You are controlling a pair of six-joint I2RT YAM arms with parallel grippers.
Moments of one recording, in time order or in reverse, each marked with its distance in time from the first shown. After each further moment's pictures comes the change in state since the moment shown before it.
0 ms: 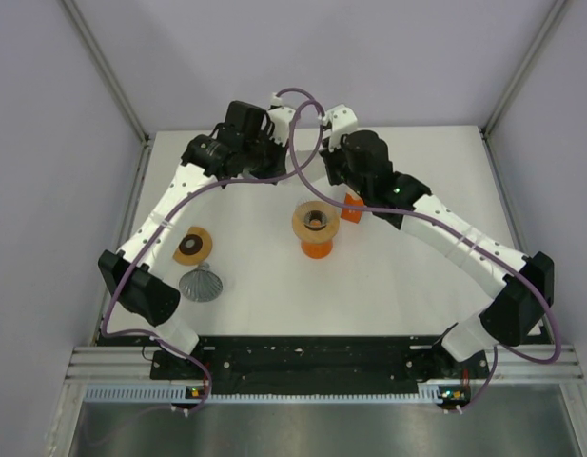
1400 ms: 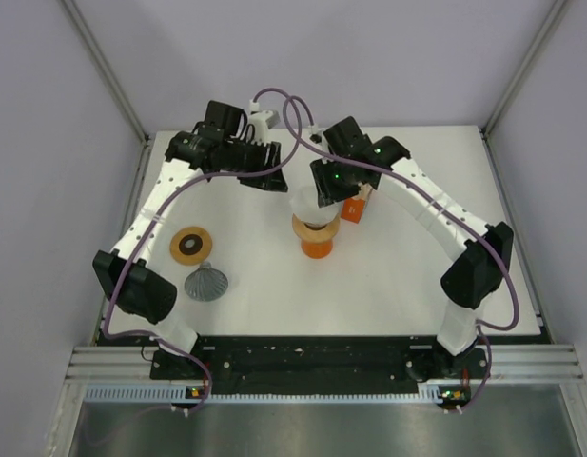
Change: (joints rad) left arm 0.126 -0.009 -0.022 -0.109 0.305 -0.132; right arm -0.063 0.291 0.414 -0.786 -0.305 0.250
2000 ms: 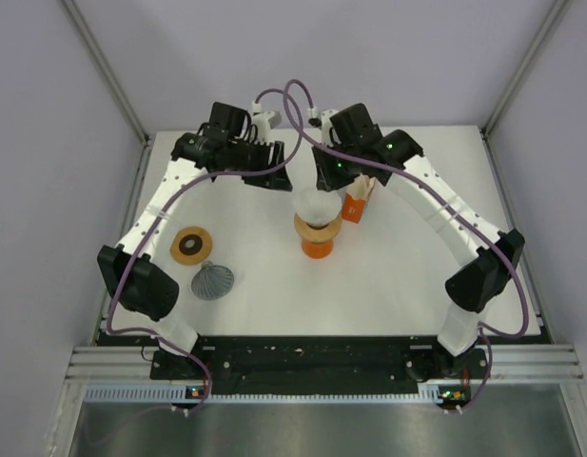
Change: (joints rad) left arm -0.002 0.034 -0.014 0.043 0.015 -0.034; right arm 0.003 -0.011 0.126 0.029 -0.023 -0.088
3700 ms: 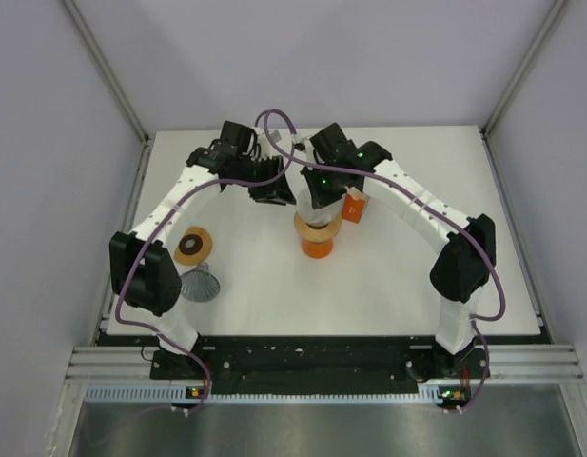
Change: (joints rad) left arm 0.013 0.029 -0.221 0.180 0.079 -0.228; right arm 0.035 0.097 -0.131 0.043 -0.025 0.005
